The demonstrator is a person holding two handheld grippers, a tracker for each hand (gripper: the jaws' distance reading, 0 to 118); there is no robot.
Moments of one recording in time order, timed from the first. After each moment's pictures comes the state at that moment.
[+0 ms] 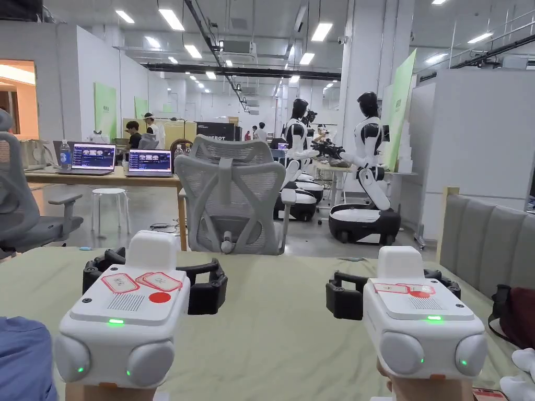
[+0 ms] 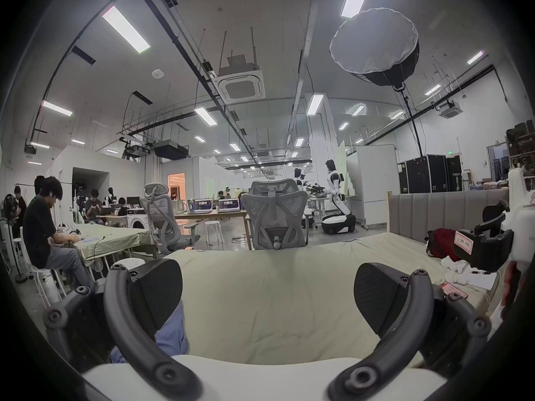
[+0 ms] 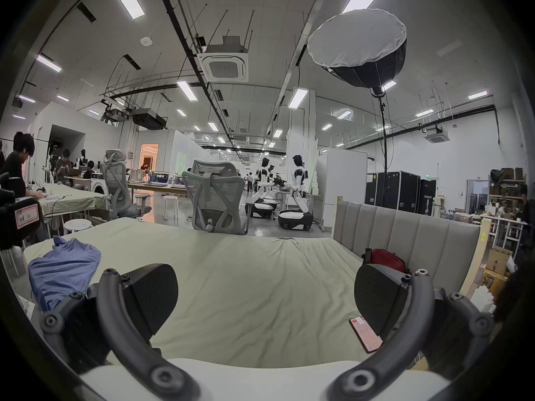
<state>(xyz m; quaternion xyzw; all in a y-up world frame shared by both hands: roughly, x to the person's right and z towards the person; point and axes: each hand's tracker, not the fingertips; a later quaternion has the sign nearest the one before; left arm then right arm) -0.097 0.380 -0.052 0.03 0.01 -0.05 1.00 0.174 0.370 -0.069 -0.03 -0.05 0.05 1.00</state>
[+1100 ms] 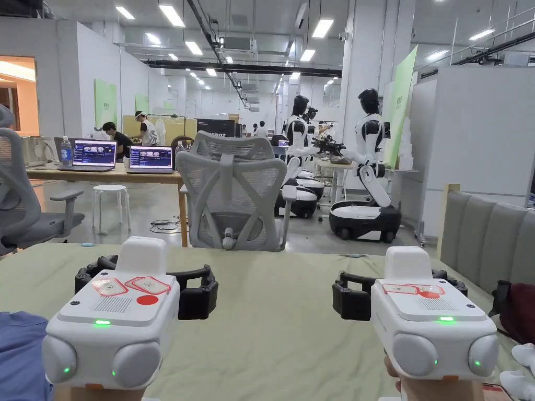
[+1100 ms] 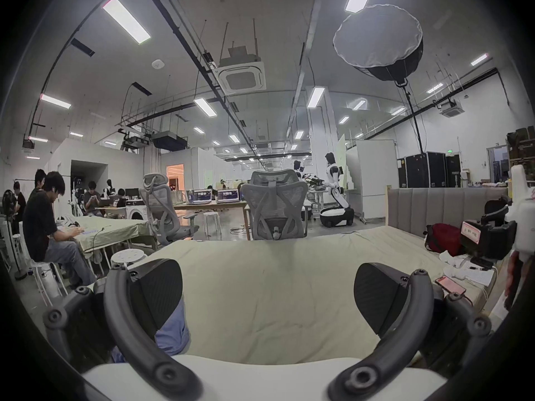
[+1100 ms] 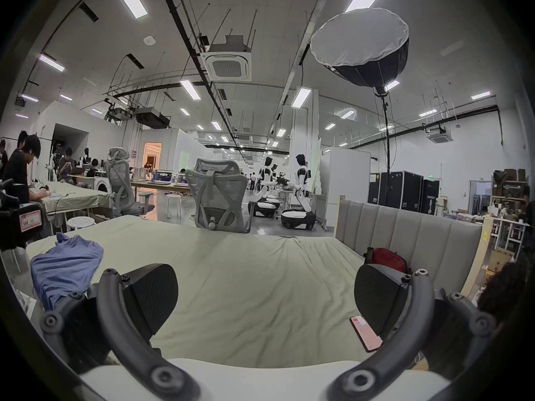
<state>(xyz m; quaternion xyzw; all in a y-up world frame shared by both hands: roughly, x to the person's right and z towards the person) -0.114 0.368 -0.052 0.01 0.00 -0.04 1.00 0.184 0.364 -0.064 -0.03 -0.04 0.05 1.00</state>
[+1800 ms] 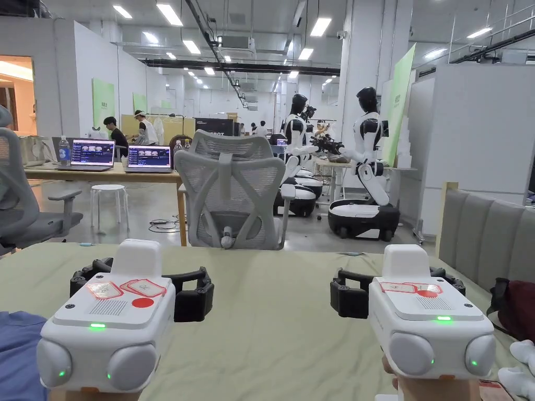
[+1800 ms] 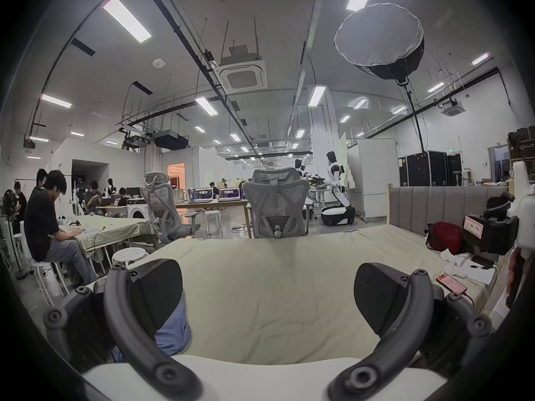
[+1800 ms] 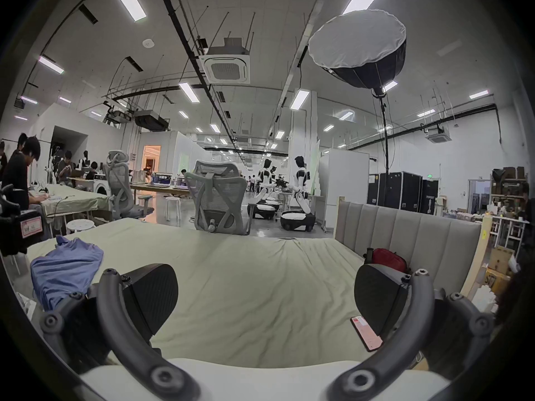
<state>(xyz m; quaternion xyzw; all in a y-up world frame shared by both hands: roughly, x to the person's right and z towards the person) -0.116 0.364 -0.050 0.01 0.01 -0.04 1.00 0.180 0.363 -0.060 -0.02 -0.04 0.05 1.00</state>
